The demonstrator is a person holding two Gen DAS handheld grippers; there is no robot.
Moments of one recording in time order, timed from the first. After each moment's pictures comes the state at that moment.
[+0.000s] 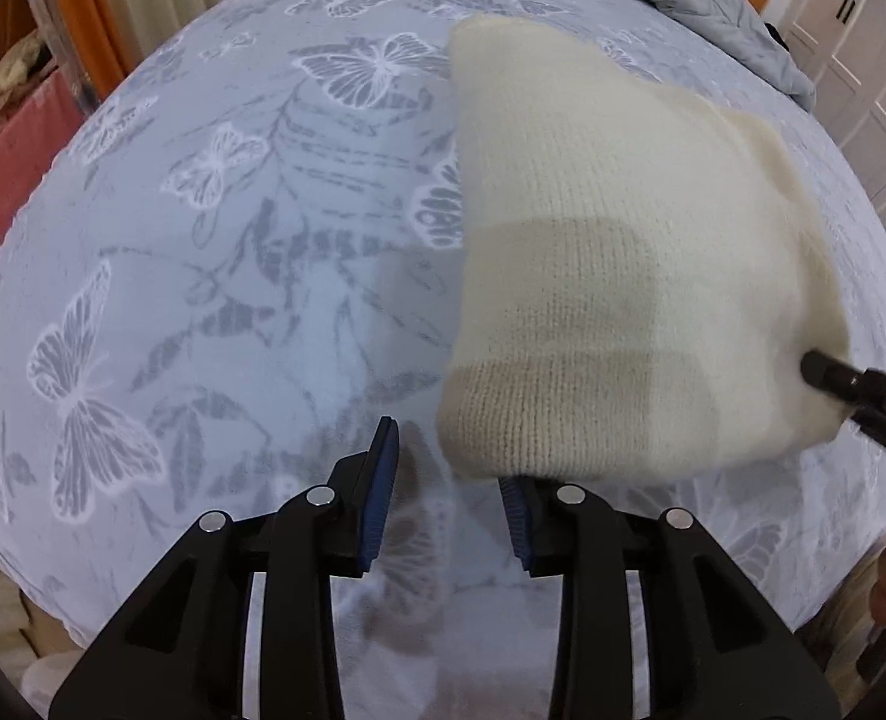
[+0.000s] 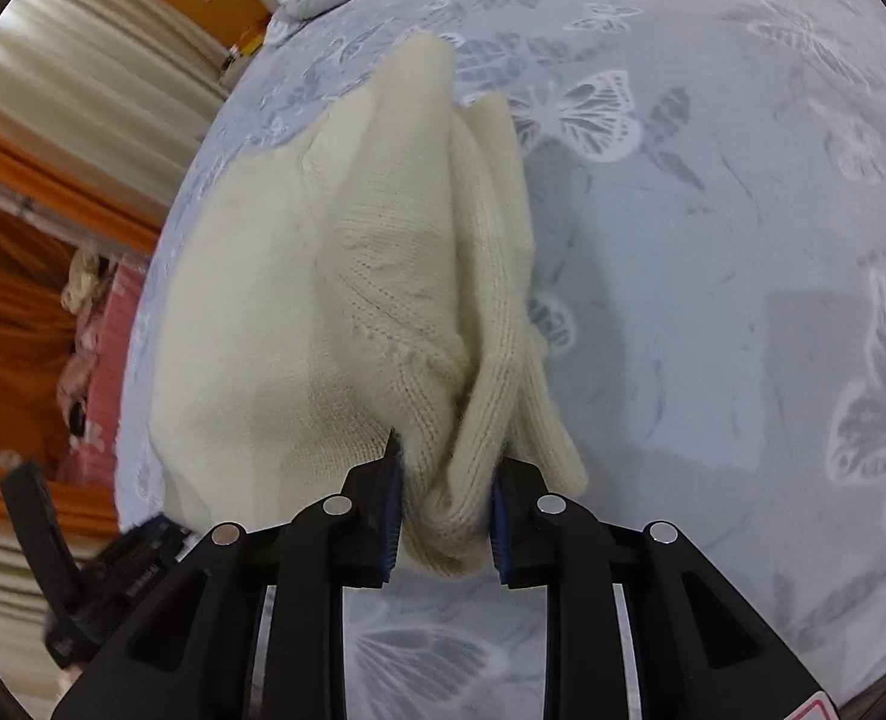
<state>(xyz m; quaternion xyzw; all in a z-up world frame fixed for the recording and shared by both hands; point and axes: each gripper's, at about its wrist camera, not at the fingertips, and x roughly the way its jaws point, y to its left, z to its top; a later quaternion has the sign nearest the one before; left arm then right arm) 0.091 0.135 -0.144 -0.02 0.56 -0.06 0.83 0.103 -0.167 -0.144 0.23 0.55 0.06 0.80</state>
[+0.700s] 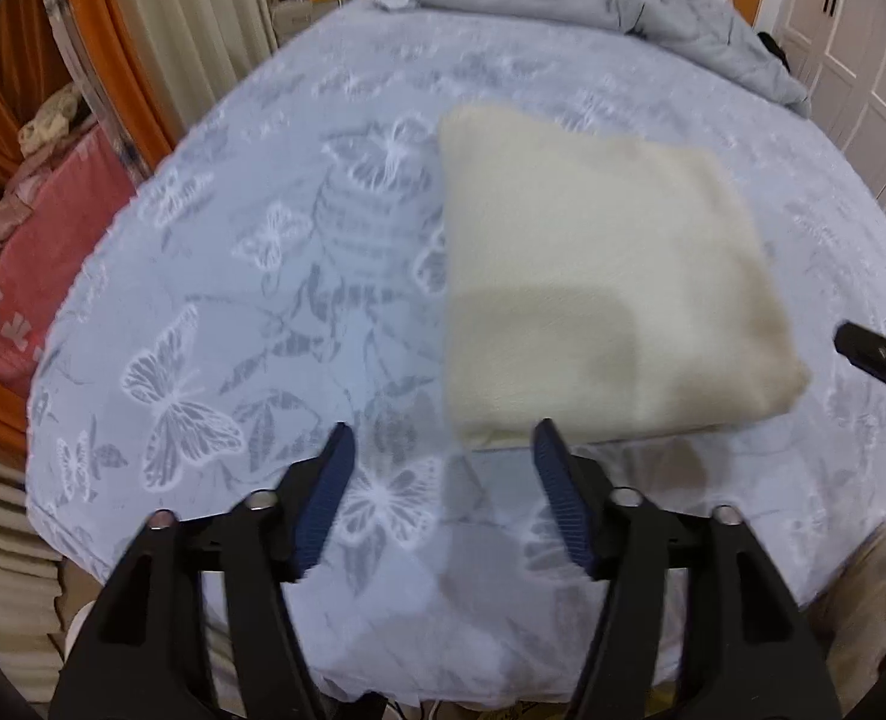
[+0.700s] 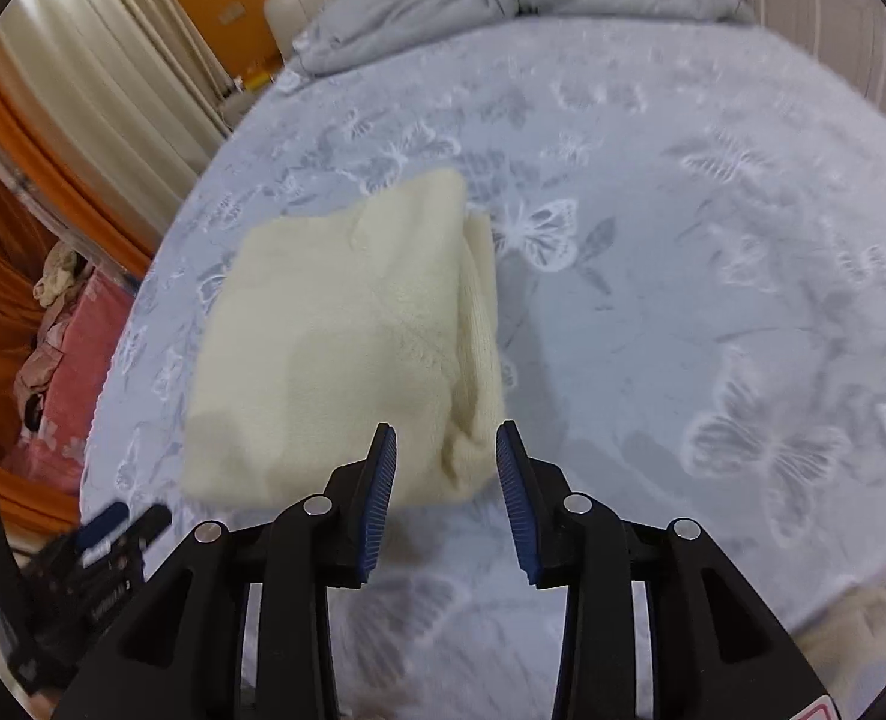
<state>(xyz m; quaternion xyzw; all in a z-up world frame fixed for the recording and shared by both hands) 0.035 0.110 -0.068 0.02 0.50 -0.03 0.87 0.037 -0.154 -0.045 0.15 0.48 0.00 0.86</state>
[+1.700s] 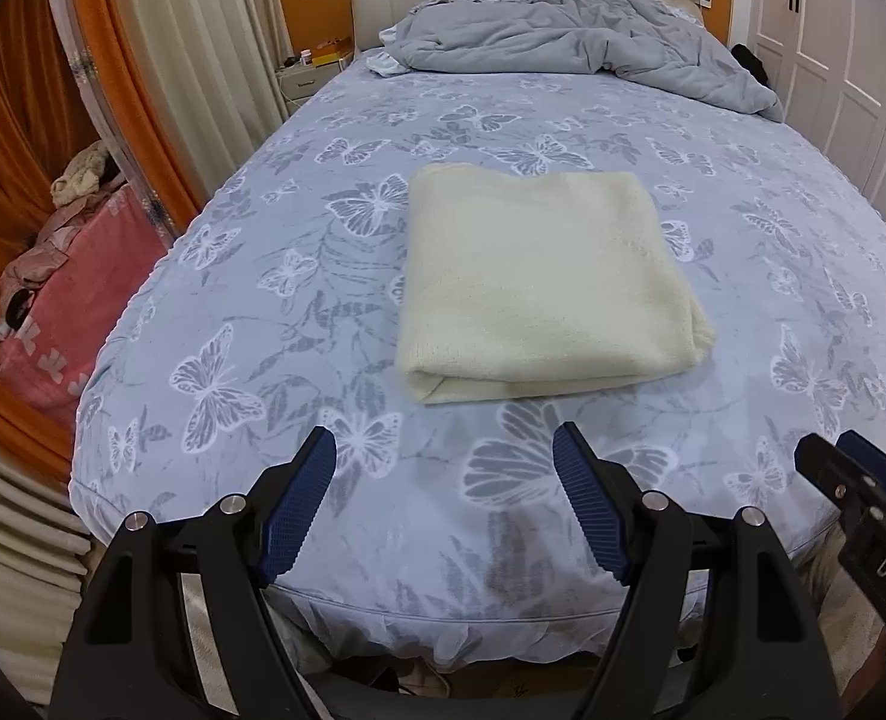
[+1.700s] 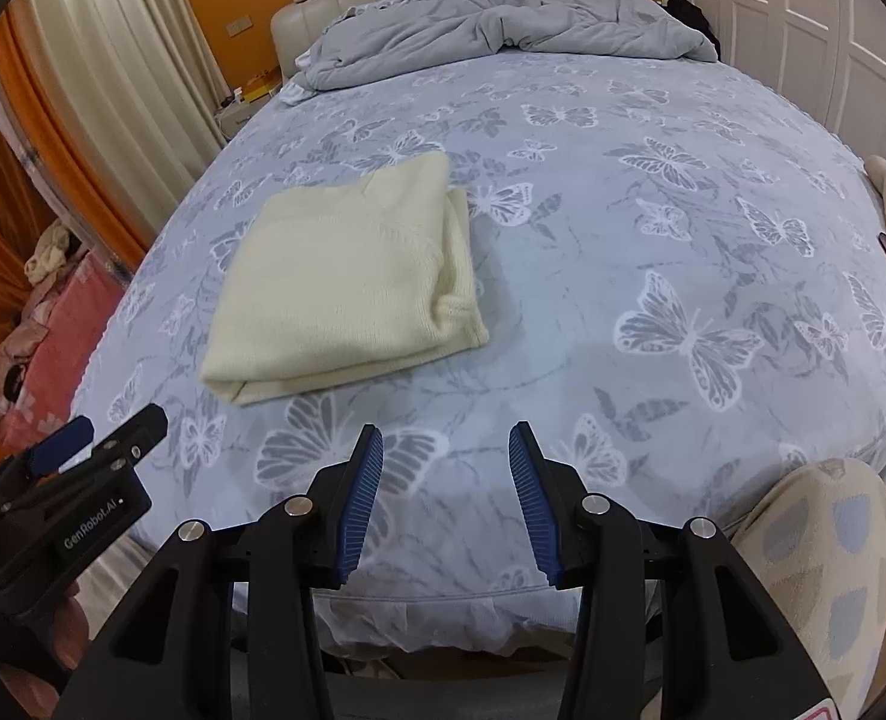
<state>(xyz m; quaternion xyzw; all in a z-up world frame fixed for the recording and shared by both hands) -0.040 0.070 -0.029 0.06 0.44 -0.01 0.89 -0.070 -0.133 -0.035 0.11 0.46 -0.04 0.88</state>
